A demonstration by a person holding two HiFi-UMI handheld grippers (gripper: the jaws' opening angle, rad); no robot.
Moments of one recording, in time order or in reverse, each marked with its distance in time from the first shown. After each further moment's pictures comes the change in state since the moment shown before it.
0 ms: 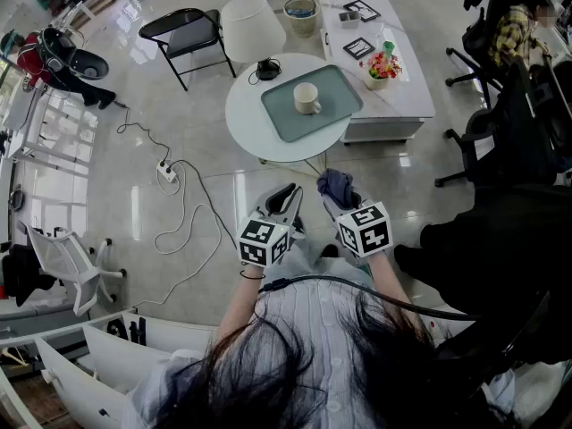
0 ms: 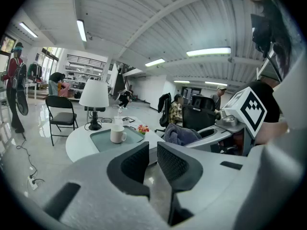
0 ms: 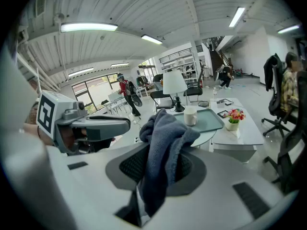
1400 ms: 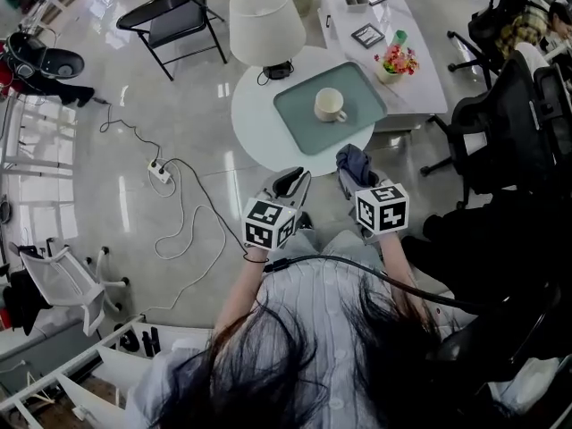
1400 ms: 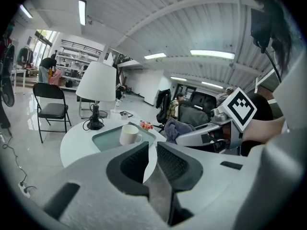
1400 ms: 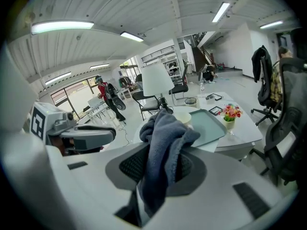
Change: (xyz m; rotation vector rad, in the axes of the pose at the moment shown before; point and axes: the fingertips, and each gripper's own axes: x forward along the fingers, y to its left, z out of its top) left arm 0.060 0.127 0.020 -0.047 0.071 -0.127; right arm 0.114 -0.054 0.071 0.149 0.008 -0.149
